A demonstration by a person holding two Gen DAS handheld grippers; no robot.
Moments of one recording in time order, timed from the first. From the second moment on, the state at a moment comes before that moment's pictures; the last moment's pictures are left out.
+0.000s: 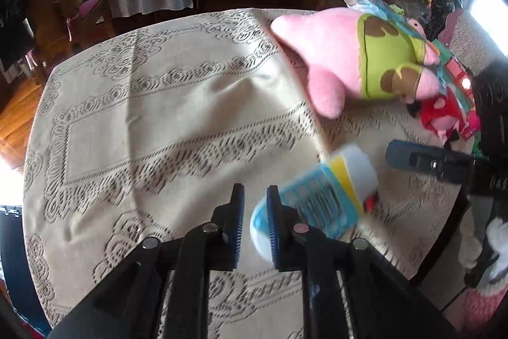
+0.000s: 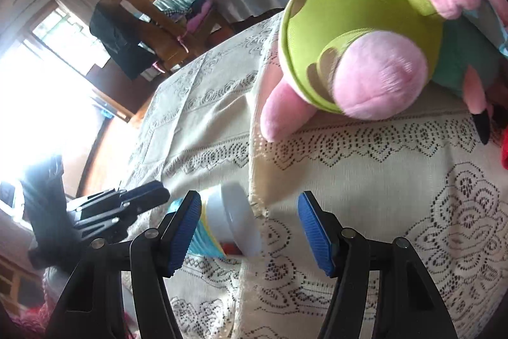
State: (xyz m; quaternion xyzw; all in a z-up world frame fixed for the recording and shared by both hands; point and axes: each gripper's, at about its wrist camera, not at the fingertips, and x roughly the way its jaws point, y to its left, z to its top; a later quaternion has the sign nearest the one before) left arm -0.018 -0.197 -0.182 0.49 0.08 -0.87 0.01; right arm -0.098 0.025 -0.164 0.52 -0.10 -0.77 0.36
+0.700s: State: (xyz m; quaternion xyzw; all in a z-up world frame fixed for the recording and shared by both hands) left arm -0.002 -0.179 -0.216 0.49 0.15 -0.86 0.03; right arm -0.094 -0.008 -0.192 0.55 -0.09 -0.75 0.36
